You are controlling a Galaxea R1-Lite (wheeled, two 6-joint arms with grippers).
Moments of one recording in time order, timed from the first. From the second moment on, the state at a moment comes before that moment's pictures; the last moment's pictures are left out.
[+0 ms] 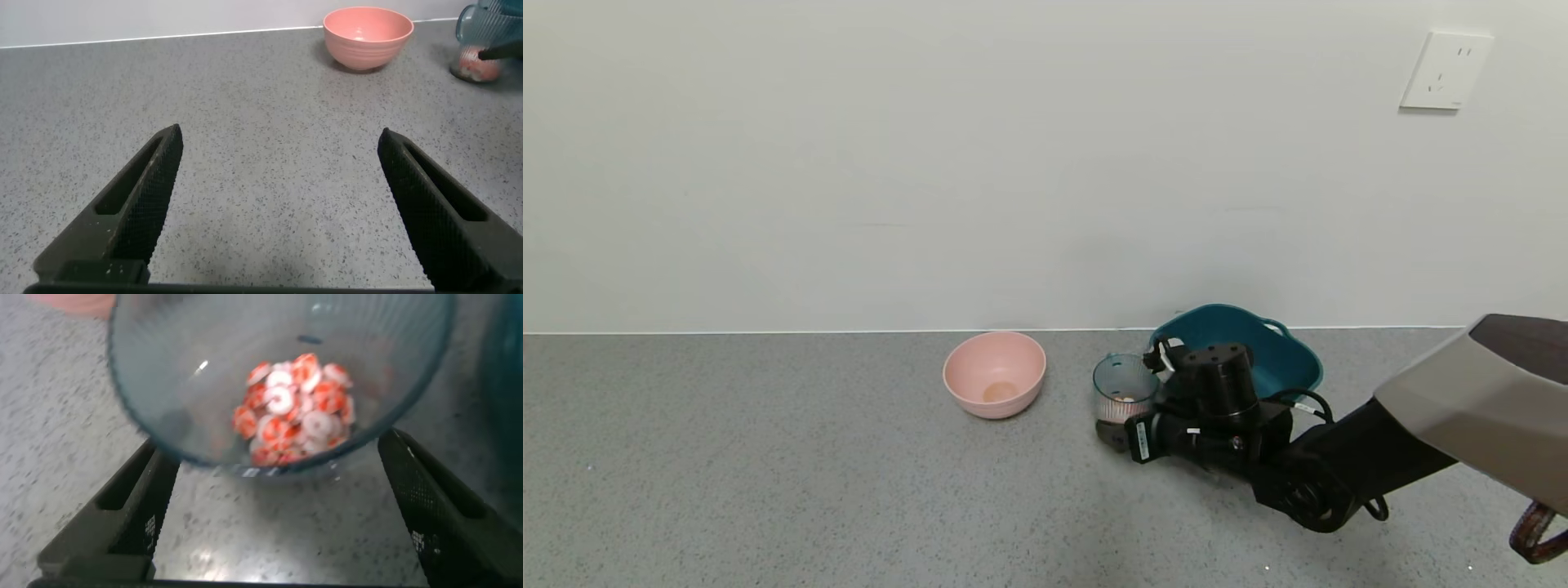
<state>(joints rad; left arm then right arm) 0.00 0.00 0.00 0.01 -0.01 0.04 0.57 2.21 -1.02 -0.69 0.01 0.17</state>
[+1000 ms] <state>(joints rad) 0.00 0.00 0.00 0.01 -0.01 0.04 0.58 2.27 -1.01 -0.87 -0.05 0.18</state>
